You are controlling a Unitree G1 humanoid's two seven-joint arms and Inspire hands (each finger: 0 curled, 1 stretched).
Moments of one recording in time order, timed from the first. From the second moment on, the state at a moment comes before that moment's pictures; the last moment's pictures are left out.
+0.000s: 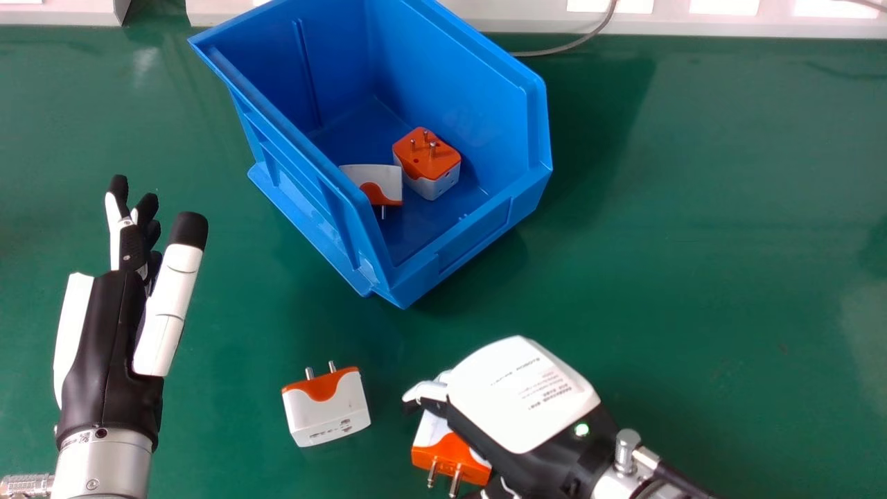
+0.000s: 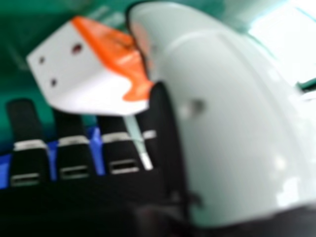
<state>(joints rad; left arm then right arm) 0.32 0.14 0.22 -0.34 0.04 0.02 -0.06 0.10 -0.38 0.57 -0.30 -1.14 -0.03 0.30</state>
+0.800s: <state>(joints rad) 0.34 0.14 0.22 -0.40 0.04 0.05 -0.06 0.08 -0.34 0.51 -0.21 -1.03 0.01 0.22</state>
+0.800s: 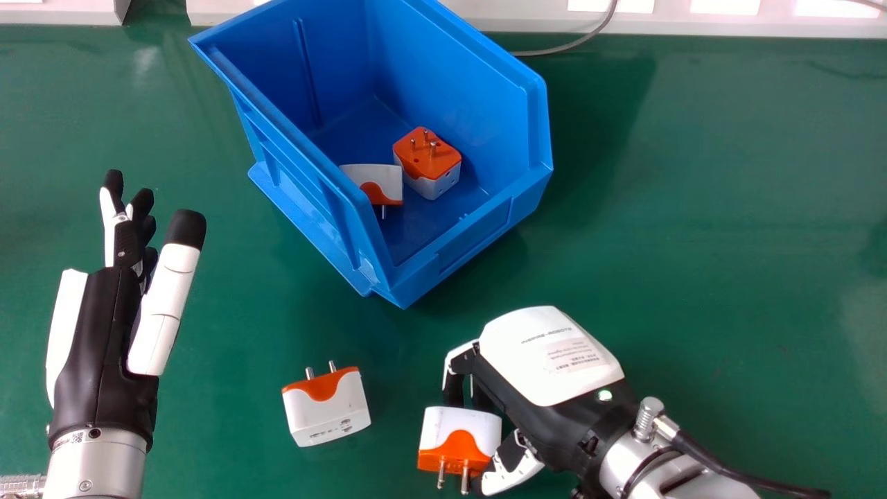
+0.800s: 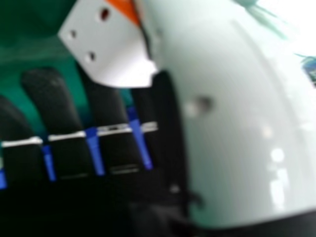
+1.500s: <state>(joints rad) 0.35 0.15 0.23 -0.41 0.04 0.08 -0.06 0.07 -0.33 0.50 -0.22 -1.03 0.08 0.24</state>
